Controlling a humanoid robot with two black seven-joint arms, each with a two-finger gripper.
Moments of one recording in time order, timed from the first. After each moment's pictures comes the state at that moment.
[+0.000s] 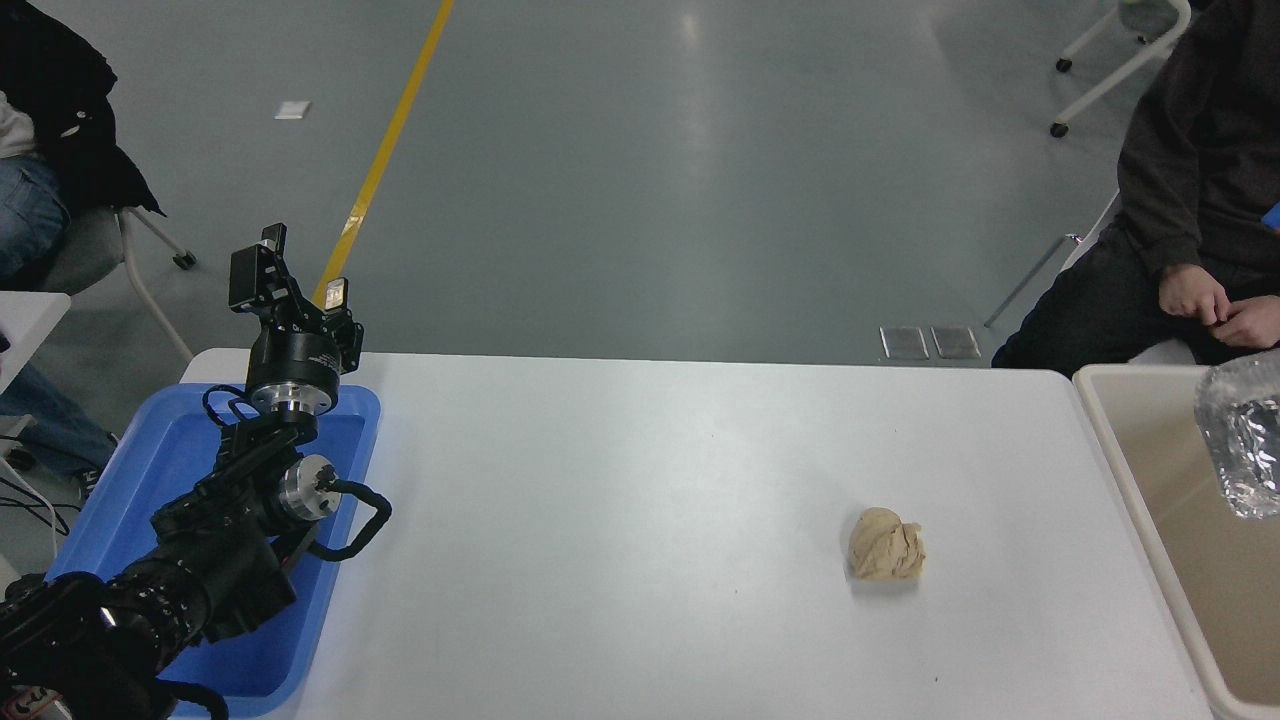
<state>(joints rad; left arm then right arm) -0.77 0.14 -0.63 -0.32 0.06 -0.12 -0.77 1.17 -0.78 -1.18 0.27 -0.72 0.39 0.30</state>
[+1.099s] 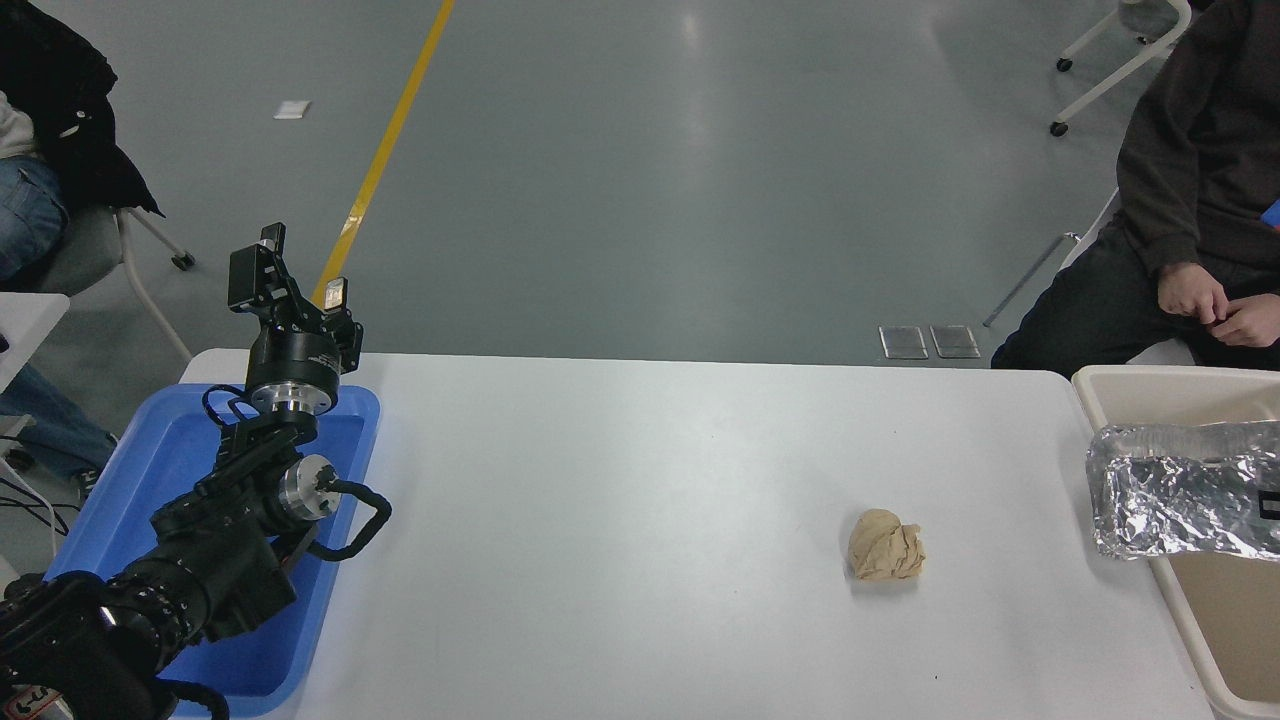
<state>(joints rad) -0.77 0.14 -0.63 -0.32 0.06 -0.12 -0.77 0.71 -0.52 -1.01 0.03 -0.52 0.09 0.17</state>
